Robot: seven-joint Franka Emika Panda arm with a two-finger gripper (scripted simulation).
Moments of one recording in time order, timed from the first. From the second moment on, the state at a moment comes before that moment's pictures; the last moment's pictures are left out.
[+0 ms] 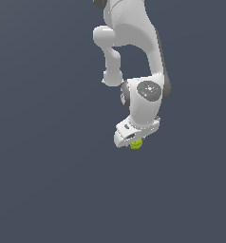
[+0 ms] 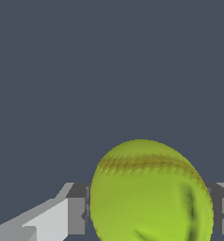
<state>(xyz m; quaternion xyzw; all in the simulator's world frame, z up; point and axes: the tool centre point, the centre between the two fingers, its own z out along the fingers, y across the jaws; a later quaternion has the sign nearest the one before) 0.021 0.101 0.108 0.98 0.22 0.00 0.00</state>
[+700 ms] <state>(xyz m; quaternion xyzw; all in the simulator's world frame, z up) 0.056 0.216 0.180 0.98 0.22 0.00 0.00</state>
